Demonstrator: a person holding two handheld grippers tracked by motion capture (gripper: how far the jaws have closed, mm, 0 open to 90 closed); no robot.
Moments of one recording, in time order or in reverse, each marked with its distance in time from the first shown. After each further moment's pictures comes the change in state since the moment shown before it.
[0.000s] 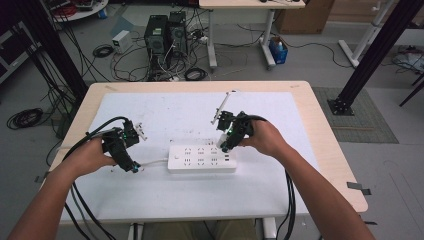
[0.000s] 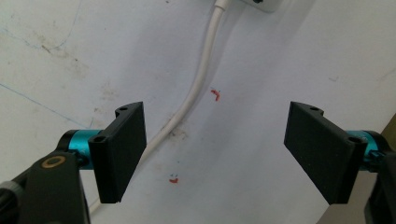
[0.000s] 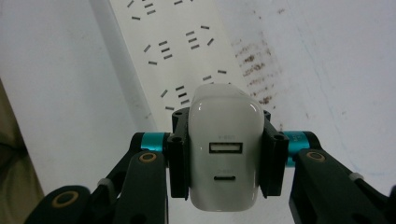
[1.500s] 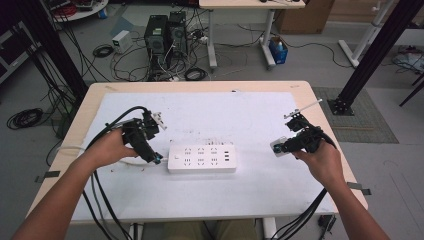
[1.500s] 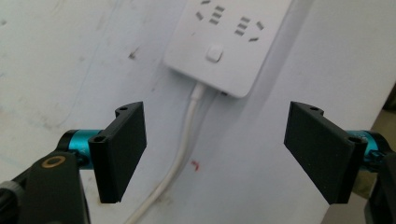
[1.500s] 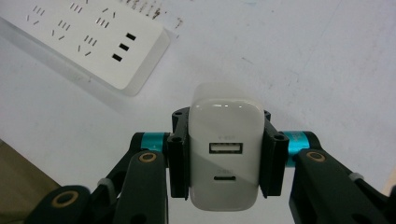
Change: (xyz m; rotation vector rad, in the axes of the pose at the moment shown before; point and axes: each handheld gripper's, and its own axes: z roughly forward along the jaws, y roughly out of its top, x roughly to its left) left arm -0.007 0.046 -0.015 -0.122 -0.041 0.002; right arm -0.002 -0.152 -0.068 -0.167 -0.141 0.672
